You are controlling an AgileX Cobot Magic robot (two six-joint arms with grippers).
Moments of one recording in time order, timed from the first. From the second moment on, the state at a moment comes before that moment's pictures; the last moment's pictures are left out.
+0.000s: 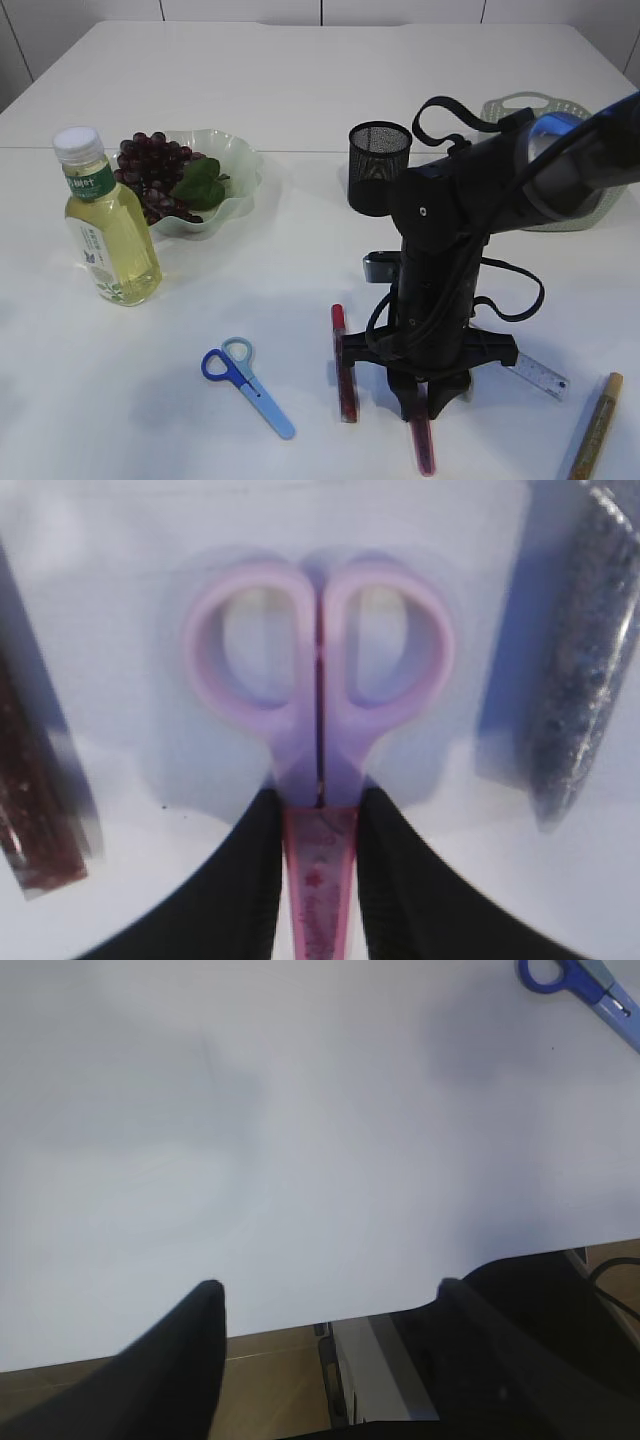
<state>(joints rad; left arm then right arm) -0.22 1.09 -0.87 -0.04 1.19 -0.12 0.56 2.03 -1.20 0.09 0.93 0.53</state>
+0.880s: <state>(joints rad) -0.22 1.09 -0.87 -0.04 1.19 -0.12 0.56 2.03 -1.20 0.05 0.93 0.21</state>
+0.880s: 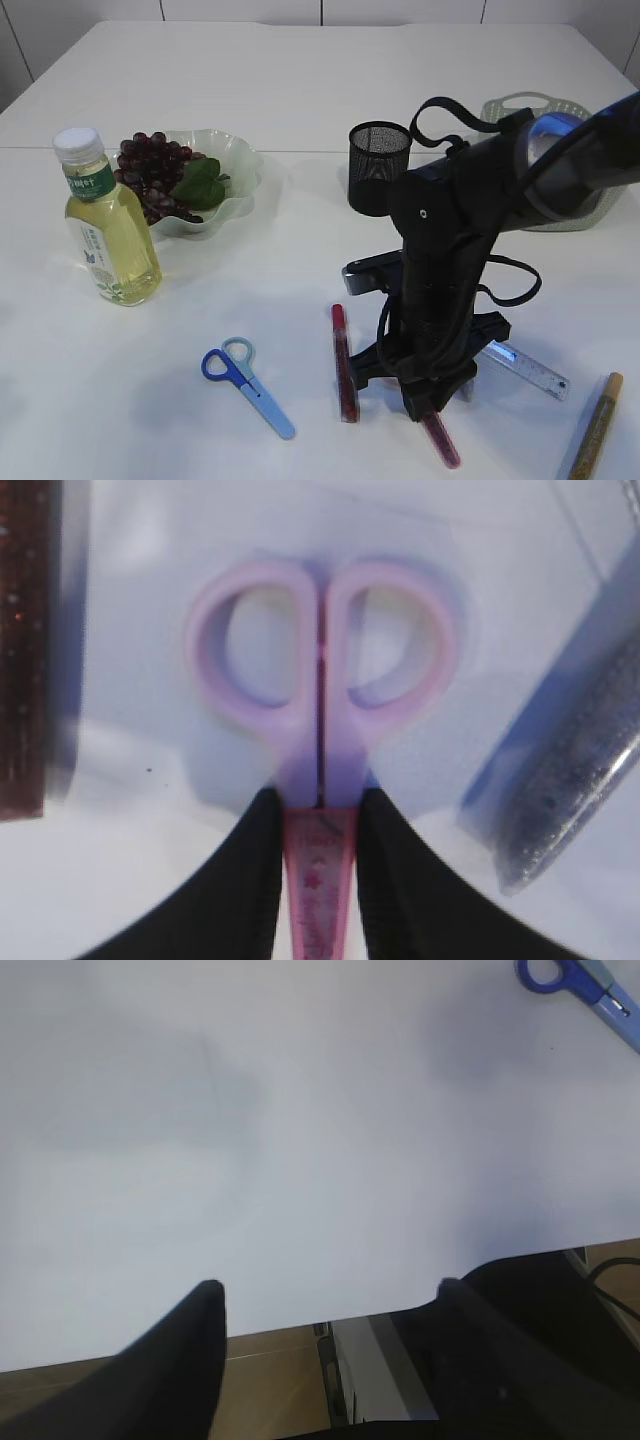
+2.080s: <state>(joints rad) -0.22 1.09 -0.87 -0.08 1.19 -0.12 0.56 2.03 -1.20 0.09 0.98 0.16</state>
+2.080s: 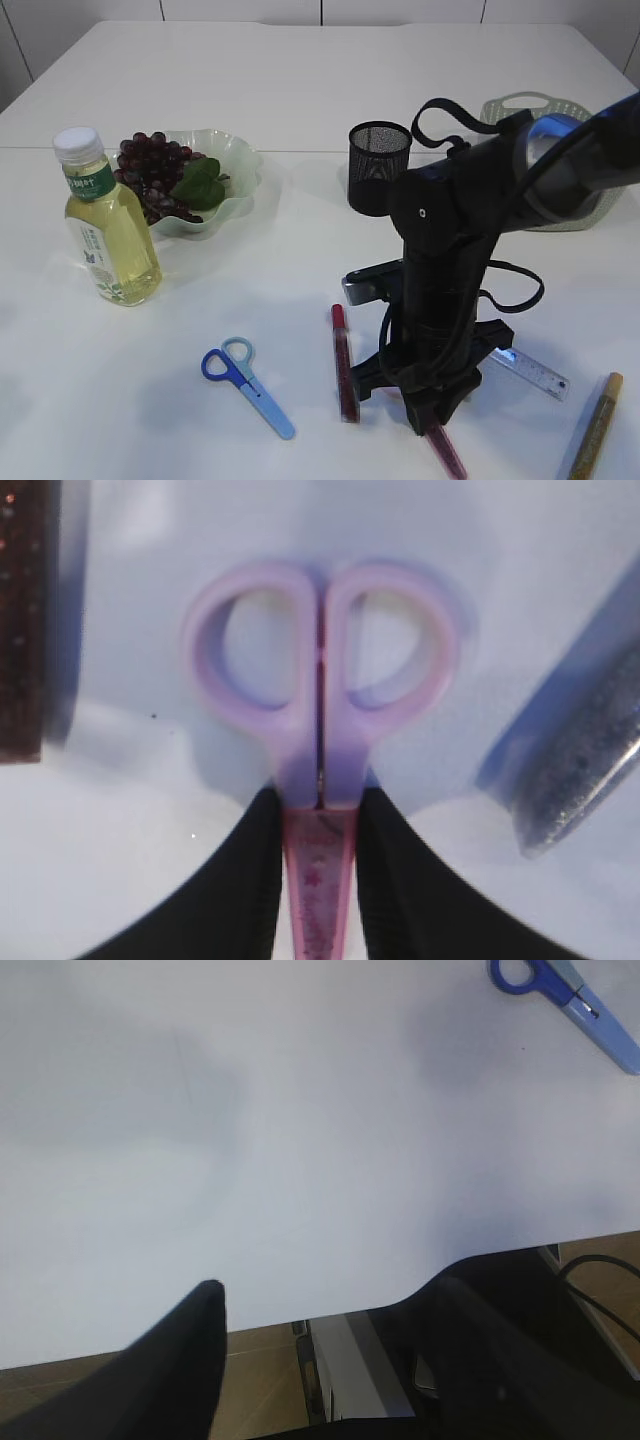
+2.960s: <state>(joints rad) -0.22 1.09 -0.87 -0.08 1.17 -0.12 0.56 2.00 -1.20 0.13 0.99 0.15</state>
